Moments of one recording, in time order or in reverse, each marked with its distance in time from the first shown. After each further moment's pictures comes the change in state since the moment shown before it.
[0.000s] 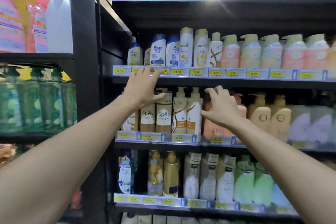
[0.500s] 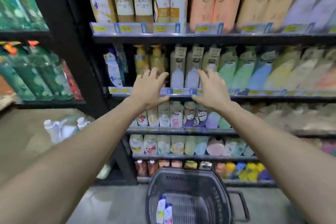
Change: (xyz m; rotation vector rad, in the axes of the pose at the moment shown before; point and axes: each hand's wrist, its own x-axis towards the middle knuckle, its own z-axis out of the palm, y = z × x) left_hand -0.262 0.165 0.087 -0.164 -0.586 0.049; right_hand -0.239 0.052 0.117 0.072 -0.386 0.028
